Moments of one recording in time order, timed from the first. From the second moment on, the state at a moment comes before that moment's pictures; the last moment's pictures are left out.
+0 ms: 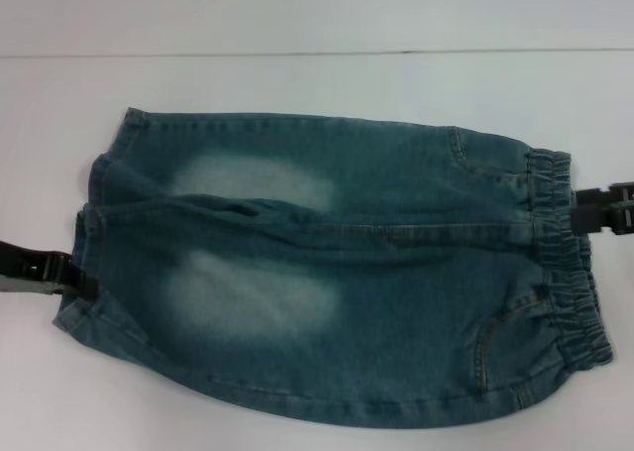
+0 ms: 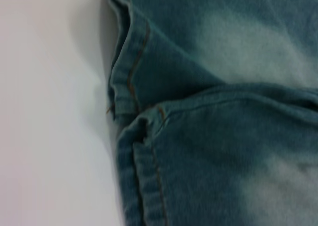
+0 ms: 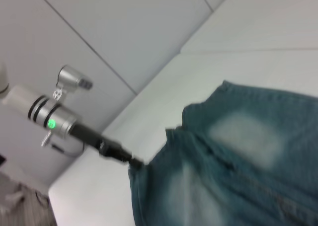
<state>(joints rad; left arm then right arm) -0.62 -2.03 0.59 0.93 2.71 1.63 -2.42 0.56 1.89 -0.52 -0.85 -2.20 -1.96 2.02</state>
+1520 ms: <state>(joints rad) -0.65 -2.02 0.60 0.92 2.61 1.63 -2.41 0.74 1.92 -0.83 -0.73 -2.77 -1.81 2.09</state>
